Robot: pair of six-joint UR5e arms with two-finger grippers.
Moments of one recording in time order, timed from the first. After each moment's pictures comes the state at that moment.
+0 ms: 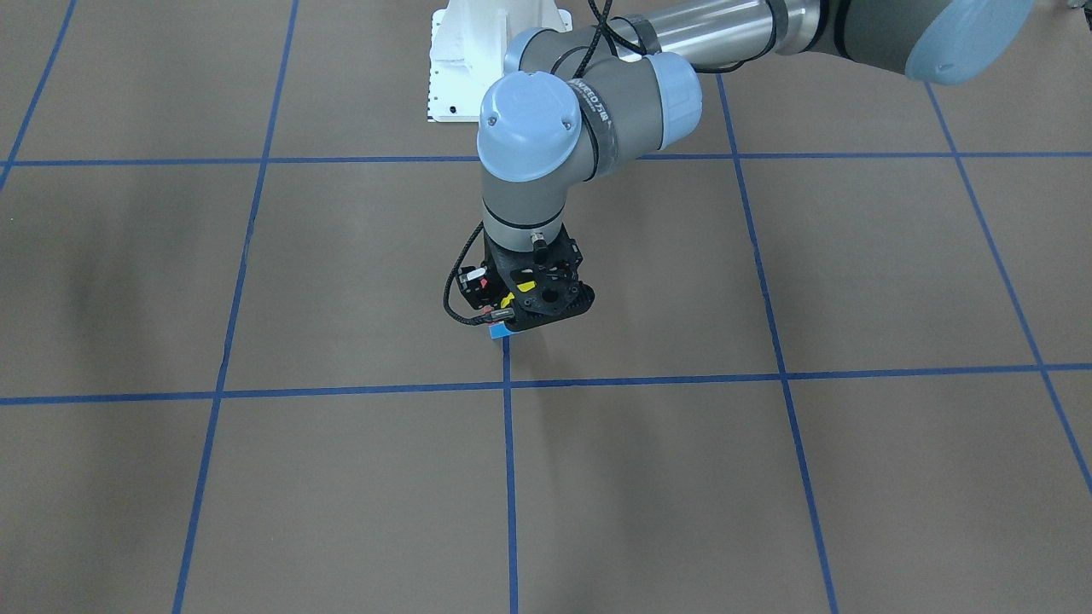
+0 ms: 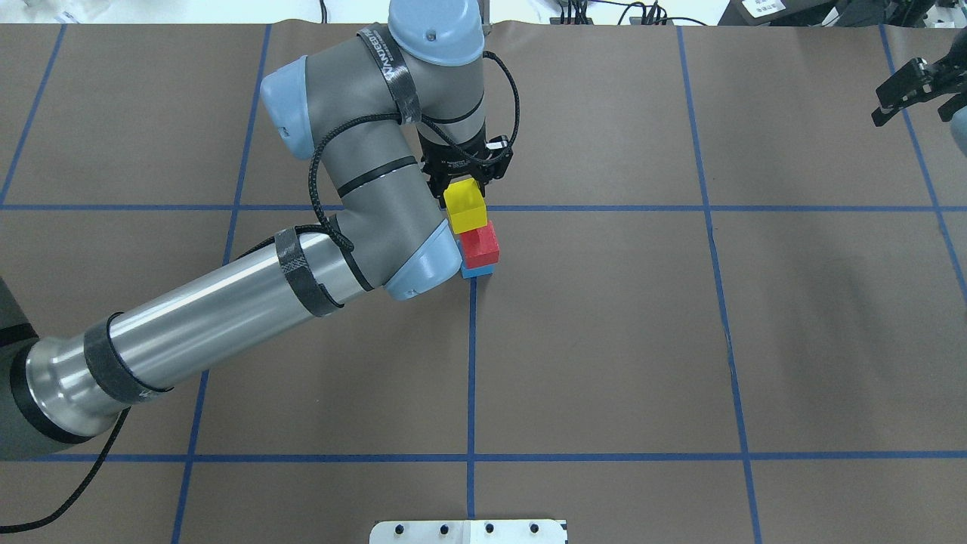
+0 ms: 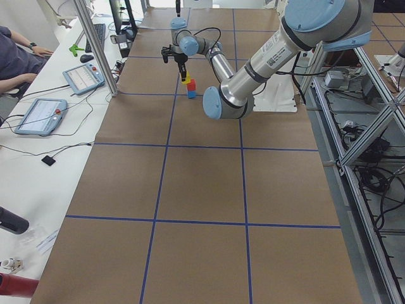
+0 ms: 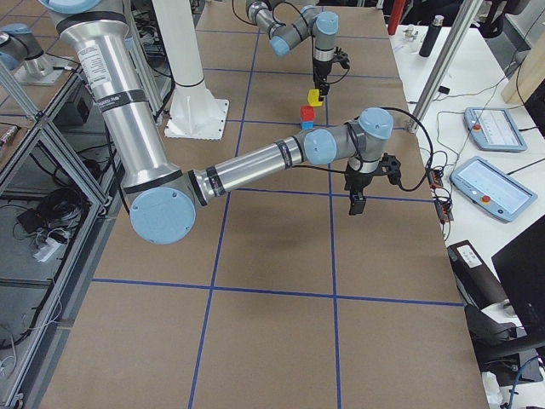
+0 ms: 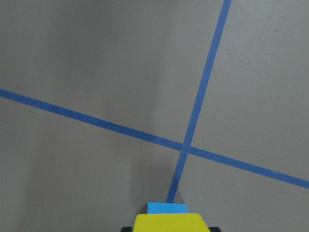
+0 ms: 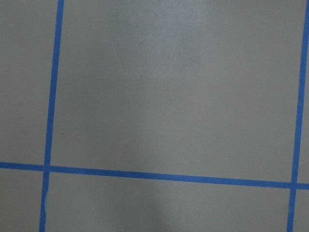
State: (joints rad) left arm -0.67 -2.61 -1.35 -1.50 -2.02 -1.37; right arm 1.32 -1.24 1.63 -1.71 2.29 0.28
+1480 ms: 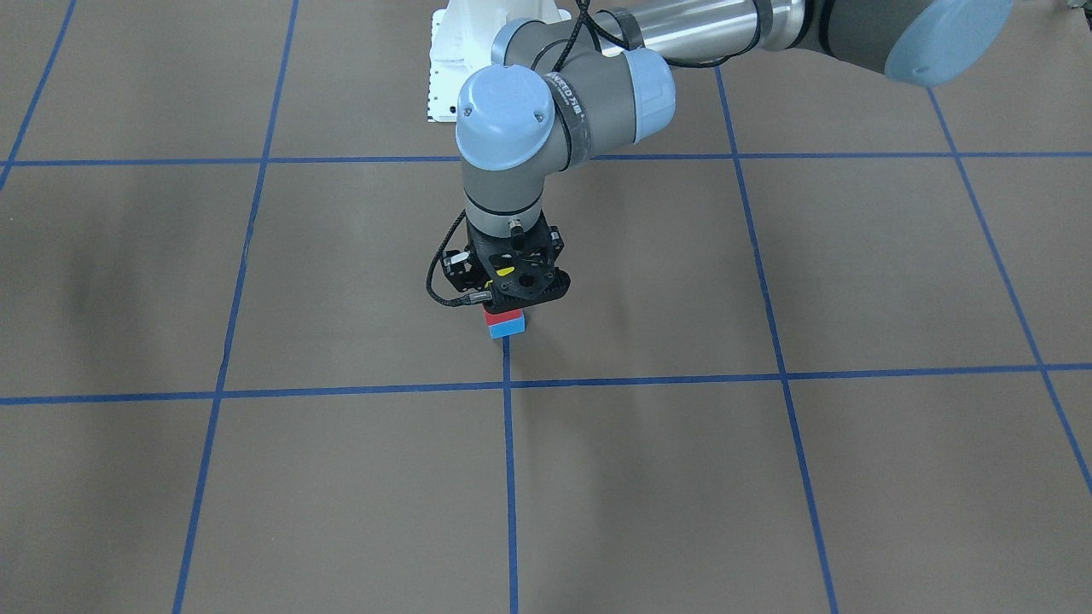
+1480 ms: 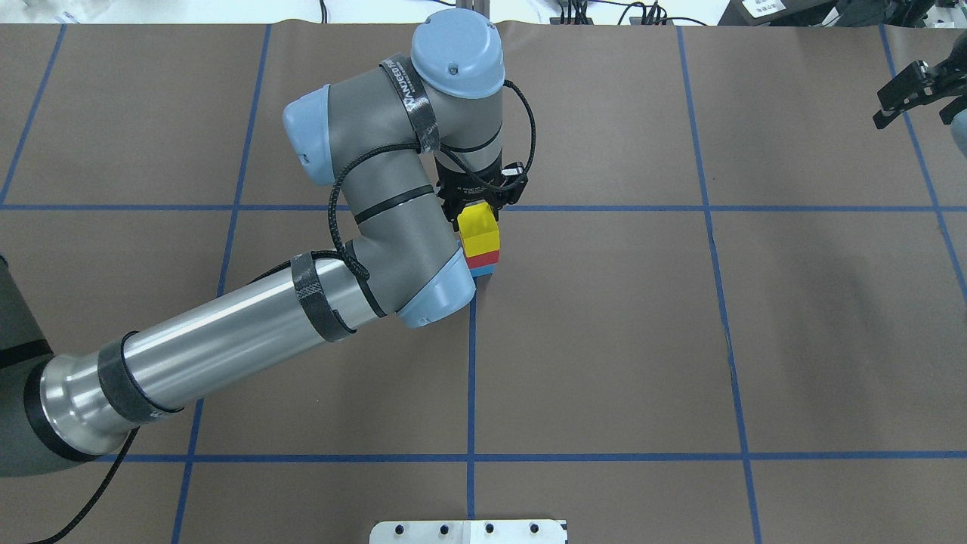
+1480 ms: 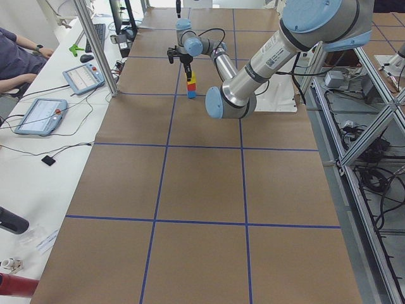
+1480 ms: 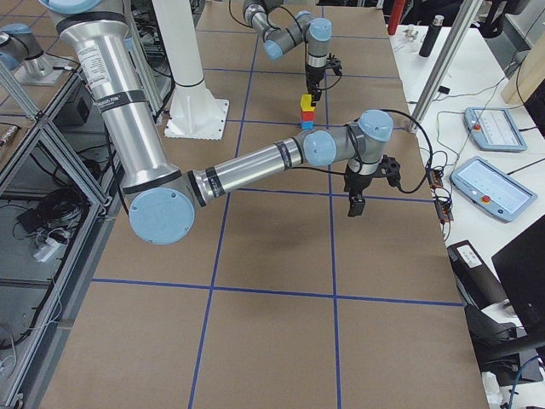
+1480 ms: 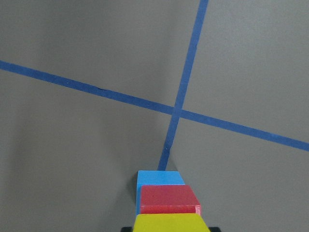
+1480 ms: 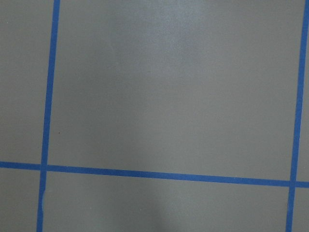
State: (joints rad) left arm -0.63 -2.61 -1.35 -1.50 -2.01 -1.38; right arm 1.32 -1.24 1.63 -1.71 2.29 0.28
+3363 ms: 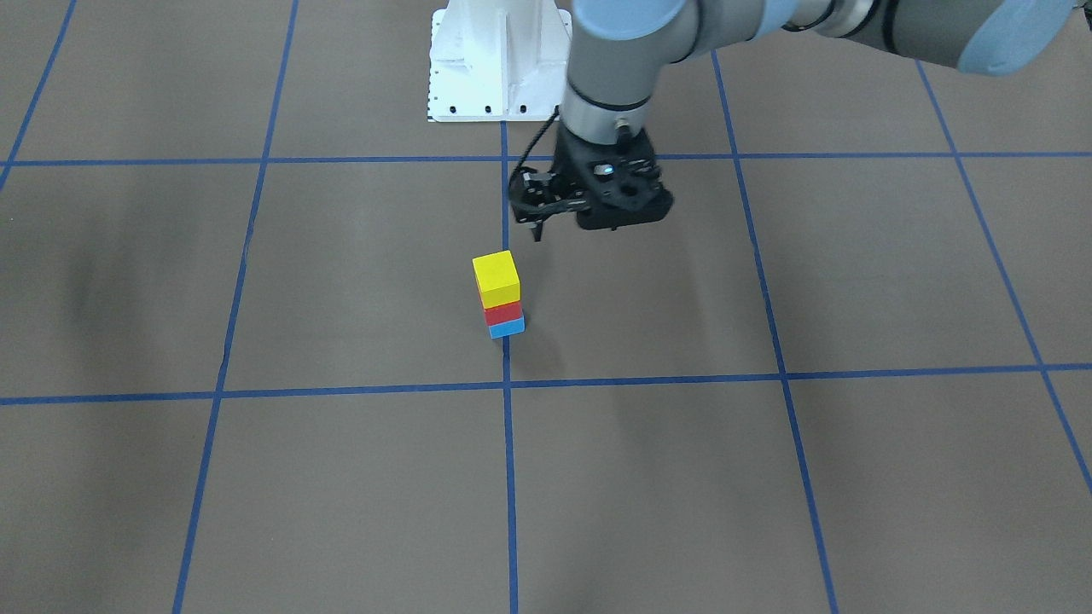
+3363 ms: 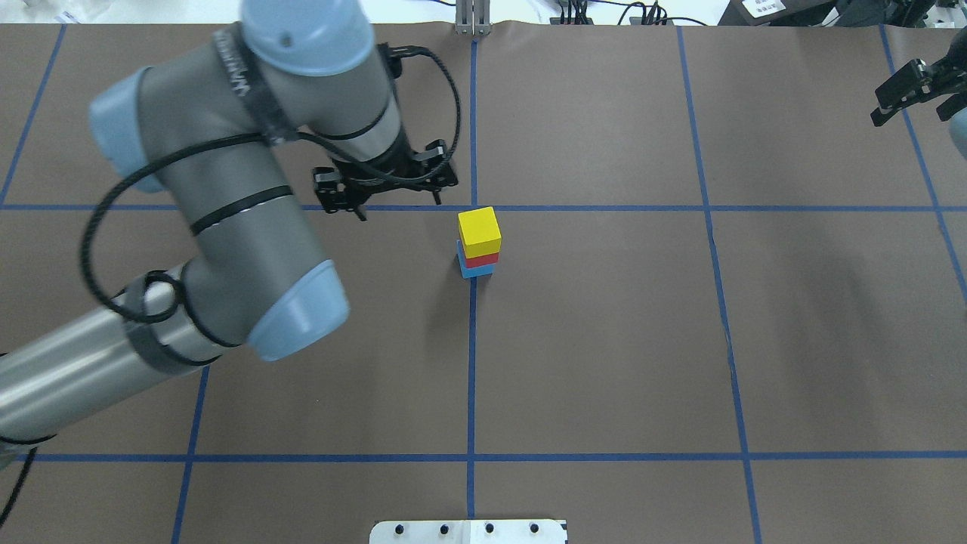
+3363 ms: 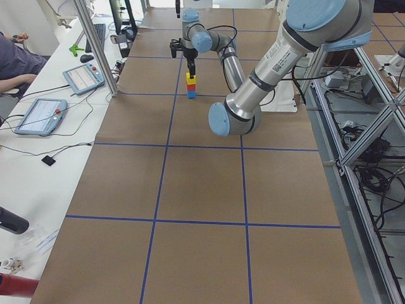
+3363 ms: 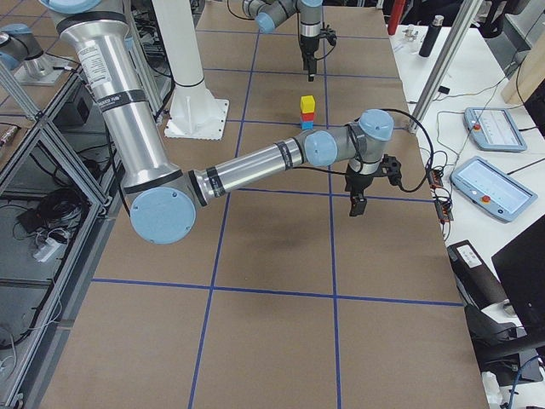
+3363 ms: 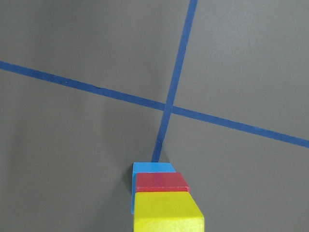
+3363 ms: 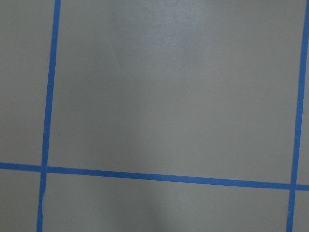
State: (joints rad) left arm -0.72 -2.30 -1.87 -1.33 -2.01 -1.22; right arm 1.32 -1.26 1.61 -1.65 2.28 0.28
